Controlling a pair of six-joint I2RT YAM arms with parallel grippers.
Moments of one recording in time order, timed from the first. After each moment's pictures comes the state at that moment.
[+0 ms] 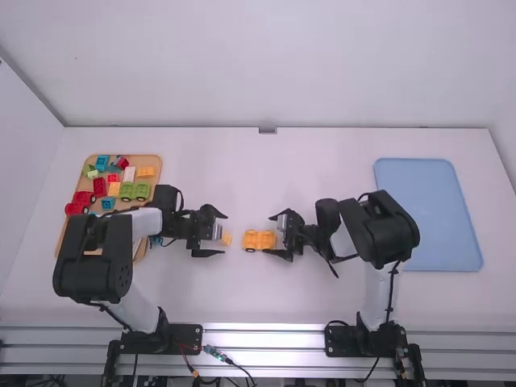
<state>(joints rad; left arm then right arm) 0.06 1.71 0.71 -0.37 0.94 1.67 0.31 2.09 0.51 0.90 -1.03 -0.72</state>
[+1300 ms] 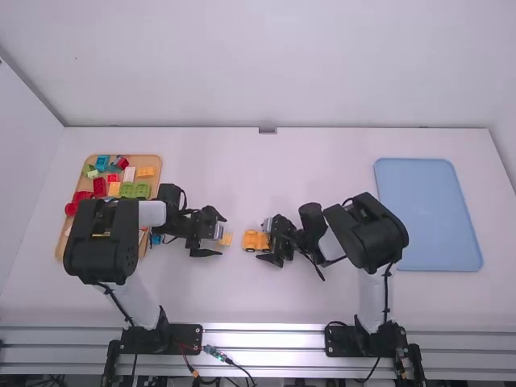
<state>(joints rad) 0.06 1.84 0.78 -0.40 0.86 1.70 0.45 2.09 0.56 0.79 -0.85 -0.63</state>
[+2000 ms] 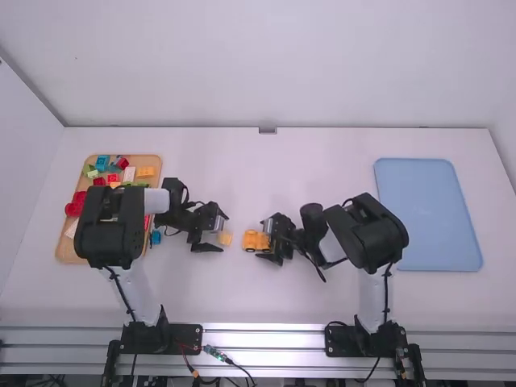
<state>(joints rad) 0.05 1.97 0.94 -0.56 0.90 1.76 0.45 2.09 0.52 0.91 -0.86 -0.66</state>
